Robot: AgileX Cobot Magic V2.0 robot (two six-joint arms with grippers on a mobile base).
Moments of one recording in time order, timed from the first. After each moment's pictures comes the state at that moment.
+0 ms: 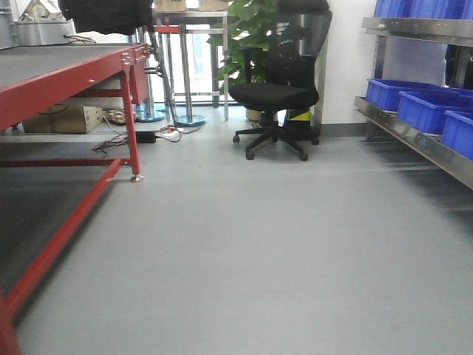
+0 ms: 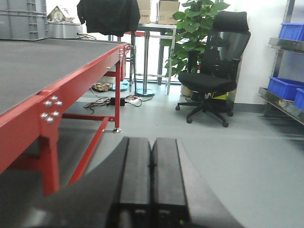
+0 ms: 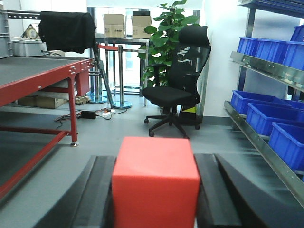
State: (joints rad) left arm -0.03 -0.01 0.03 -0.10 -0.04 0.05; right arm 0.07 0.19 -0.35 0.00 0.13 0.02
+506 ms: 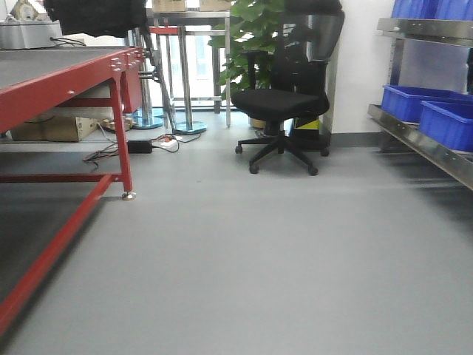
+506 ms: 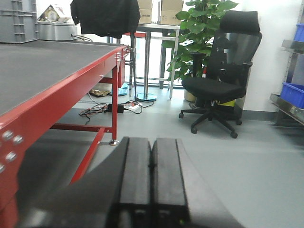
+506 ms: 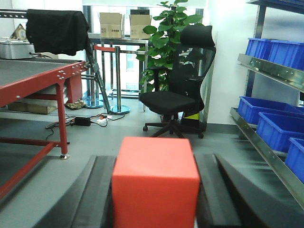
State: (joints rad) left arm -0.03 -0.01 0.03 -0.10 -0.04 0.05; right arm 0.07 0.19 -0.35 0.00 0.13 0.02
